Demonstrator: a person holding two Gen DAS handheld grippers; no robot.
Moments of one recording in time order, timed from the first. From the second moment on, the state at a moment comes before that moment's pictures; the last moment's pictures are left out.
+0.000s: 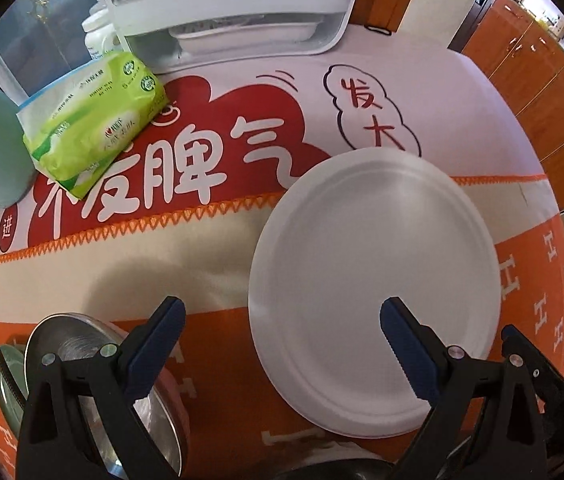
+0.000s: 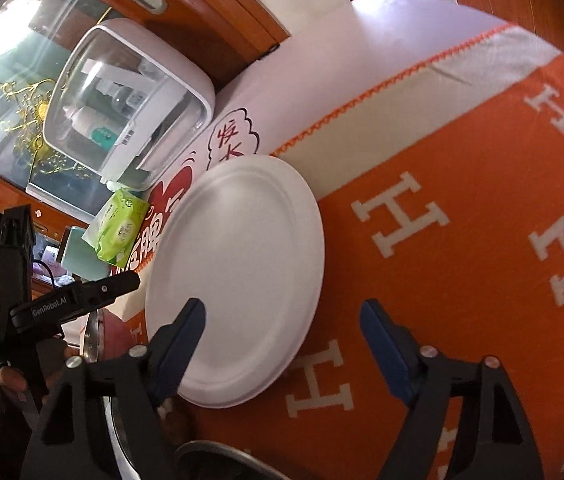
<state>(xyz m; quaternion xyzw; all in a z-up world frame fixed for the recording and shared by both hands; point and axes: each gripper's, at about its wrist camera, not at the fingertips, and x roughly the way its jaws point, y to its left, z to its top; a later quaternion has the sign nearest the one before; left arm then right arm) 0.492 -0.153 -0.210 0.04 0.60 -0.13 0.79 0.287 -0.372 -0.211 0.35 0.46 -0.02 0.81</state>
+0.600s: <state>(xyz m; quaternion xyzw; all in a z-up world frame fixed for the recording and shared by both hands) 0.502 -0.161 -0.231 0.05 0.62 -0.12 0.77 0.292 -0.382 -0.230 0.39 0.47 -0.01 0.79</state>
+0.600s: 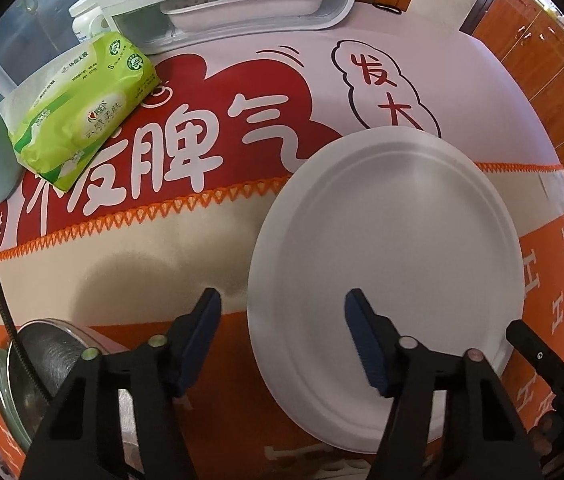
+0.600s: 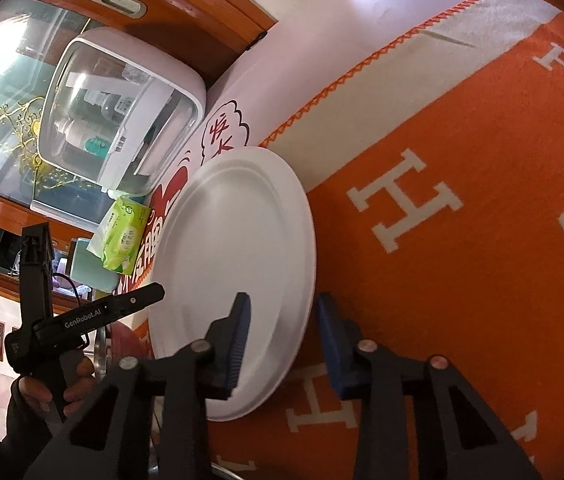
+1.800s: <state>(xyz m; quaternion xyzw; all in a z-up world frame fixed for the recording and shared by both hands) 0.475 -0.142 -0.178 -0.05 0.56 -0.13 0.81 0.273 -0.389 -0.182 0.36 0.42 -0.04 0.83</state>
